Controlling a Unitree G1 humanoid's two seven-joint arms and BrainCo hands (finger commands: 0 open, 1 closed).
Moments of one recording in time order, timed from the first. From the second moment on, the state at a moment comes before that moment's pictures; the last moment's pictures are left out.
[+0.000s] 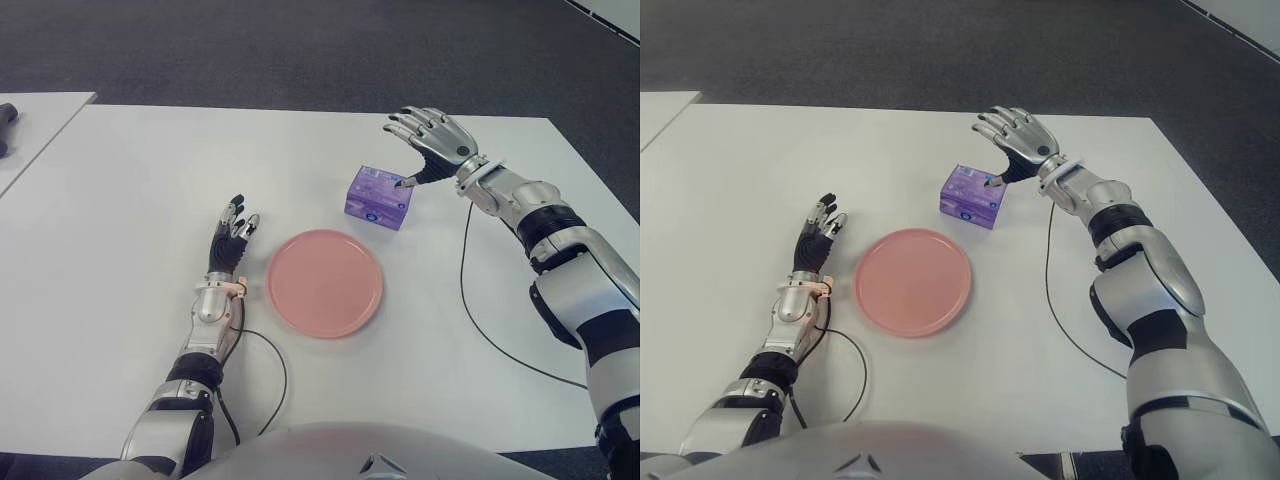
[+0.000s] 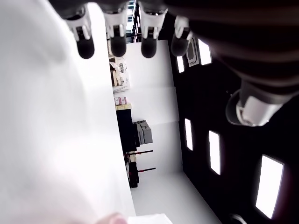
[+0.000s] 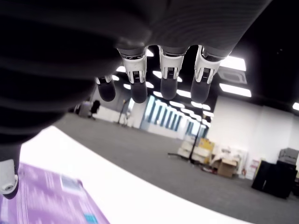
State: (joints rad) left arm -0.20 0.09 0.10 0.79 0.05 -0.66 0.07; right arm -1.06 -0.60 0.72 1.15 -1.00 -0.54 -0.62
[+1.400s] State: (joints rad) left arm -0.14 0.09 0.09 0.70 0.06 -0.63 0.08; right arm -1.04 -0.37 0.75 1.28 -0.96 -0.51 -0.56
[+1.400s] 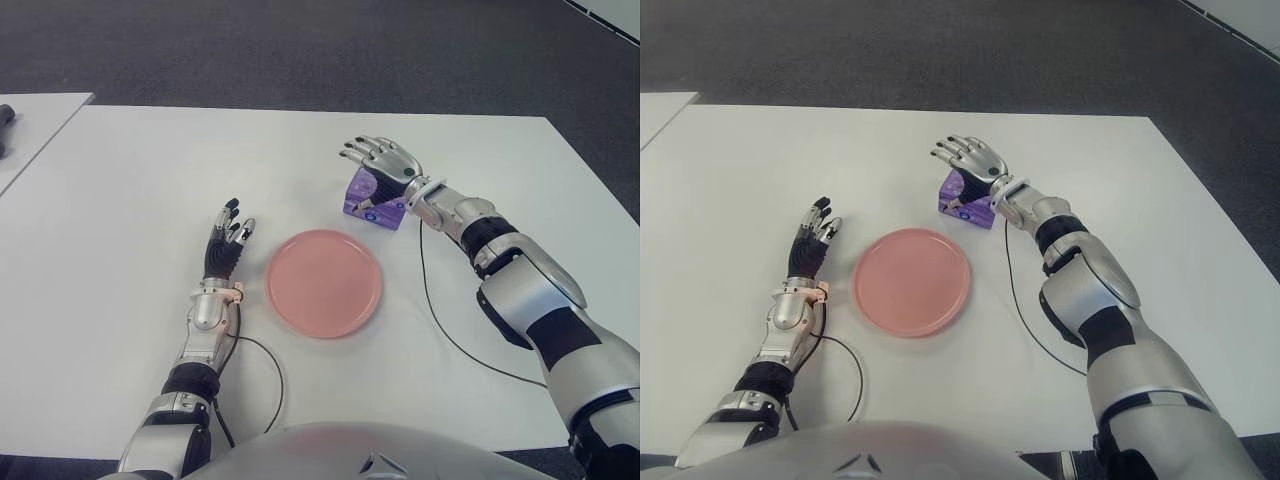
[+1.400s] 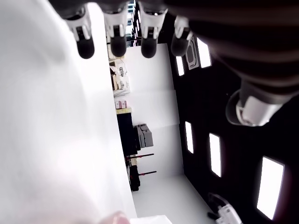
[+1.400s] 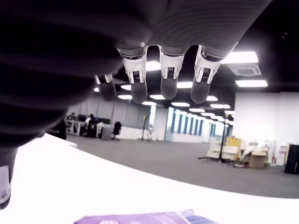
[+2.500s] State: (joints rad) left arm -0.13 0.08 0.09 0.68 0.06 -0.61 0.09; right arm -0.94 -0.37 0.79 1.34 -0.96 -0.44 -0.56
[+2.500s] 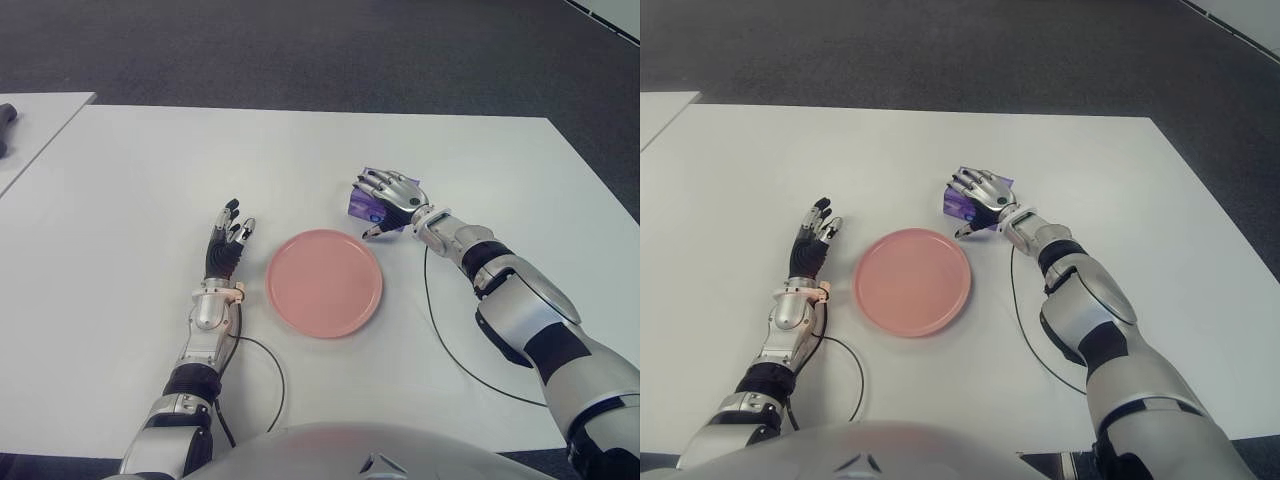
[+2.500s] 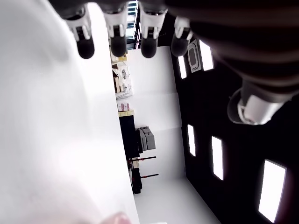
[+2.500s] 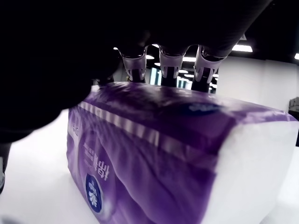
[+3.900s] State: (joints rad) left arm -0.13 0.09 0.10 0.69 0.05 -0.62 0.06; right arm -0.74 -0.52 0.66 1.26 -0.80 -0.61 -0.53
